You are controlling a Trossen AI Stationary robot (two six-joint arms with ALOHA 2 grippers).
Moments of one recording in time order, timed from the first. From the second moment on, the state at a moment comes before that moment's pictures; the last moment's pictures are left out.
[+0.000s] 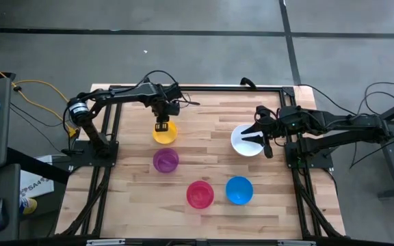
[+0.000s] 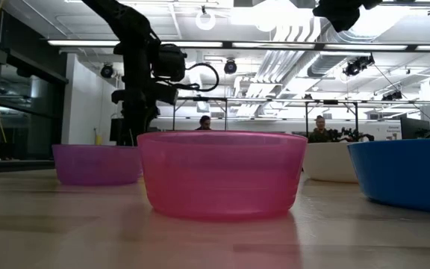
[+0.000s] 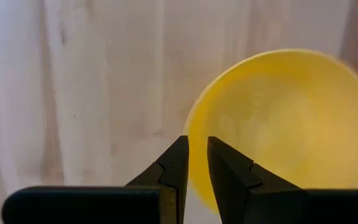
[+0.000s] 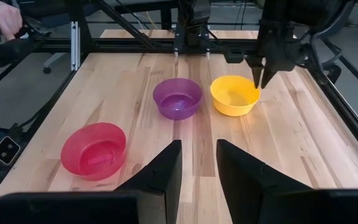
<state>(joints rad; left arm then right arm) 0.54 1.68 1.21 -0.90 0.03 0.47 -0.01 0.82 0.83 -0.41 -0.06 0.00</state>
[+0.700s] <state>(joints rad) 0.55 1.68 1.14 -0.87 0.08 0.46 -0.01 0.82 0.83 -0.41 -0.06 0.00</state>
